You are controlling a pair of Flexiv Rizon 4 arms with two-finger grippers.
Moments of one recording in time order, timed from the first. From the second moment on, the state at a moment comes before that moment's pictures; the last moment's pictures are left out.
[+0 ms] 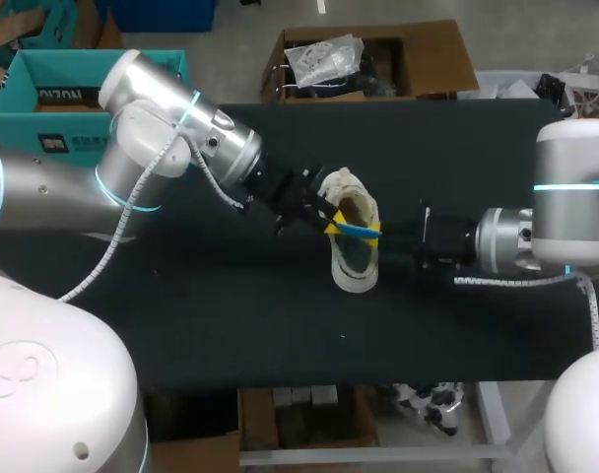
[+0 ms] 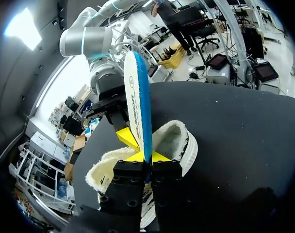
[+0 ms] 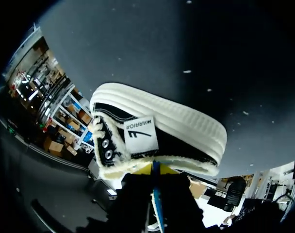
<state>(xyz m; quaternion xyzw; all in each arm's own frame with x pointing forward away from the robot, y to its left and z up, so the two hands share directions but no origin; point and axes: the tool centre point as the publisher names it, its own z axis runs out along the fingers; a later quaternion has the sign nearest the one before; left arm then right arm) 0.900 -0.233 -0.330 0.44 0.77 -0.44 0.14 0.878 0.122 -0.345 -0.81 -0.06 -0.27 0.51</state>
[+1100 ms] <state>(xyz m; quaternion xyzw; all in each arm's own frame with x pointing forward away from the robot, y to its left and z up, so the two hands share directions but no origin) 0.886 -0.231 -0.323 0.44 0.75 -0.47 0.14 0.886 0.124 -0.356 -0.82 -0.06 -0.25 0.51</state>
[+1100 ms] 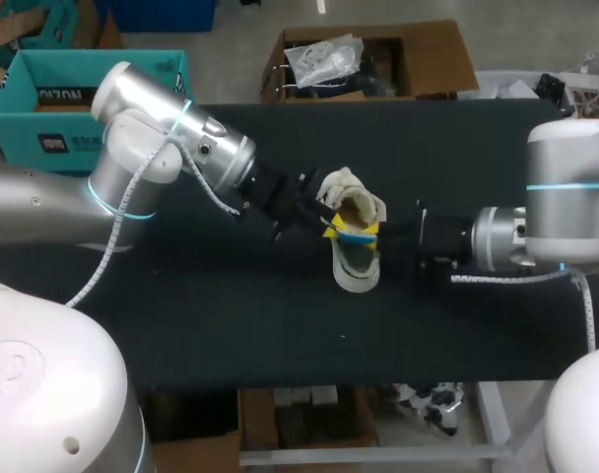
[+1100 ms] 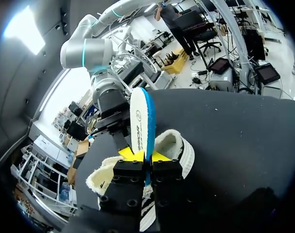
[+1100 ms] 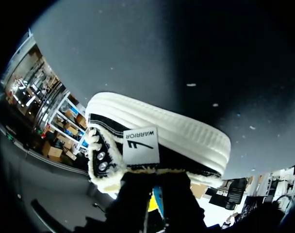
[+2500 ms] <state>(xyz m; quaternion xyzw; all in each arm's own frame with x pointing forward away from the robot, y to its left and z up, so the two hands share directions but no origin) 0.900 -0.234 -0.333 0.42 0.76 -0.47 0.15 0.891 0.129 -0.352 -0.82 -0.07 -0.25 0.51</state>
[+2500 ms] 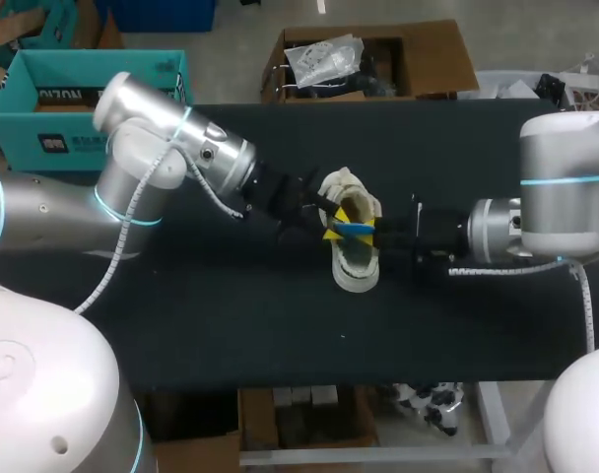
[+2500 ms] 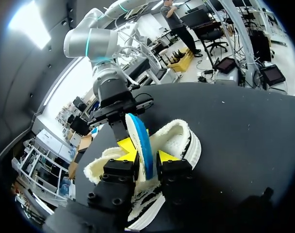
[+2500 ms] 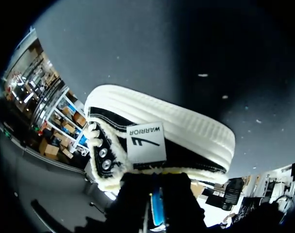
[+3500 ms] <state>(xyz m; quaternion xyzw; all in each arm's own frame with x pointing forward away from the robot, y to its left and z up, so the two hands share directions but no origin) 0.905 -0.236 -0.343 0.40 0.78 -0.45 0.16 0.874 0.133 -0.341 -0.82 -0.08 -0.26 0.50</state>
